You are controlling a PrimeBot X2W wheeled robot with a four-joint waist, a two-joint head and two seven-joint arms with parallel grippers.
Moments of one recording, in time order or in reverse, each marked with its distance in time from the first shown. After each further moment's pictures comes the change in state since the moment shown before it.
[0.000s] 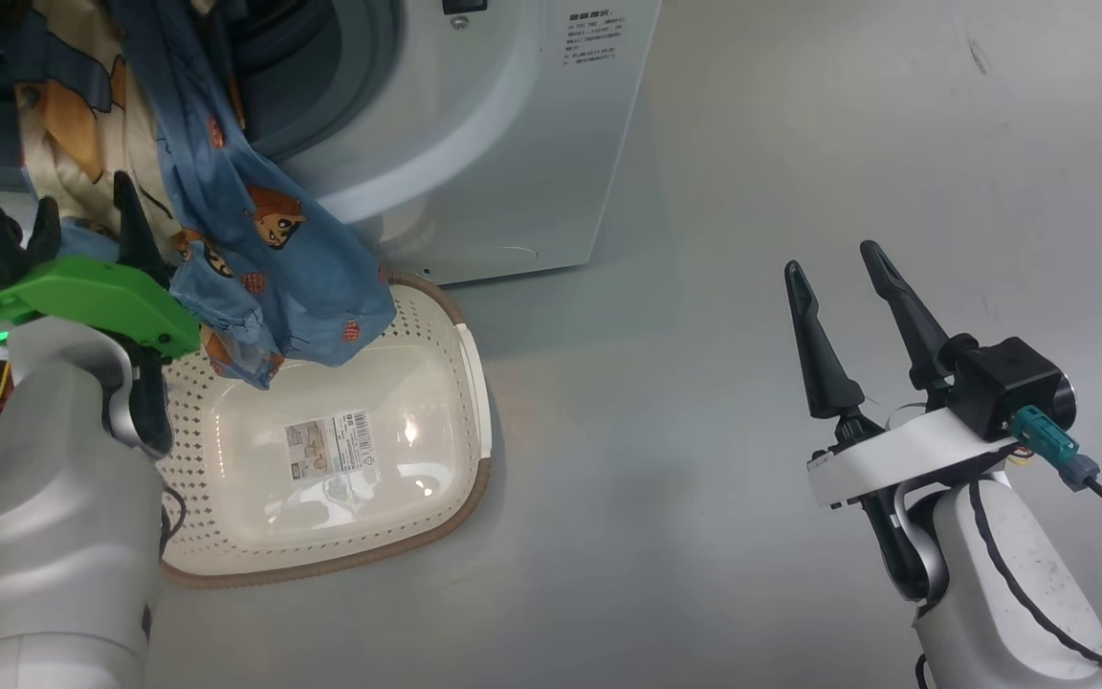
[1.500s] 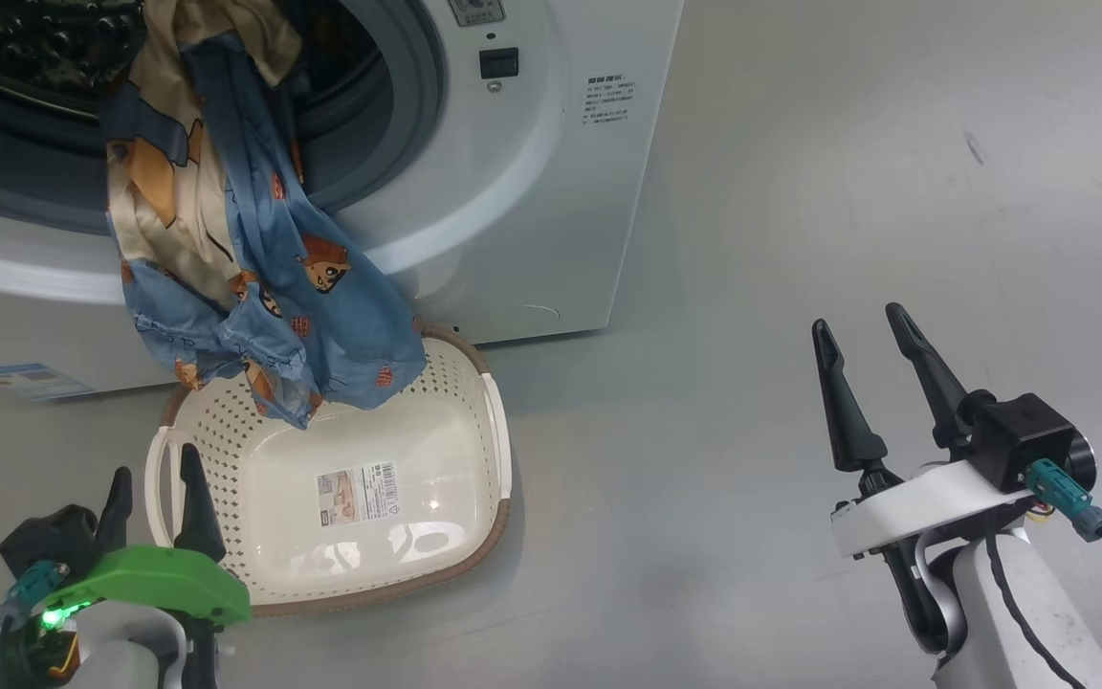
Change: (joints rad) left arm 0.588 -0.039 0.009 -0.386 -0.053 -0.048 -0.009; right arm 0.100 -0.002 -0.047 -0.008 -0.015 0.000 0.000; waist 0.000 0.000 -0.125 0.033
